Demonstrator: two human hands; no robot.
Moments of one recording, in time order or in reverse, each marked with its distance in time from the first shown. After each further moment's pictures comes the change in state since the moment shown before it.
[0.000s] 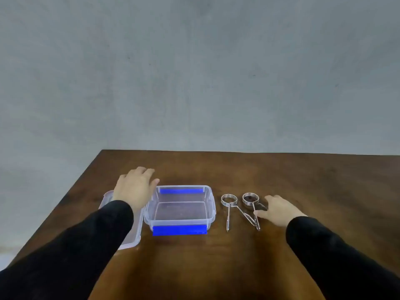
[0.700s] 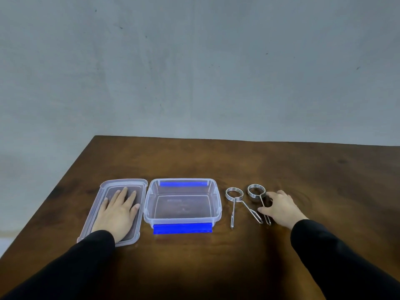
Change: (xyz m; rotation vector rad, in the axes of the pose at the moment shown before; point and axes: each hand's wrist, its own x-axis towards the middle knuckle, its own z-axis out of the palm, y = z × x) left_hand -0.042 -0.071 0.105 -0.049 -0.327 -0.172; right_hand 0.029 -0.002 0.030 0.128 0.021 0.085
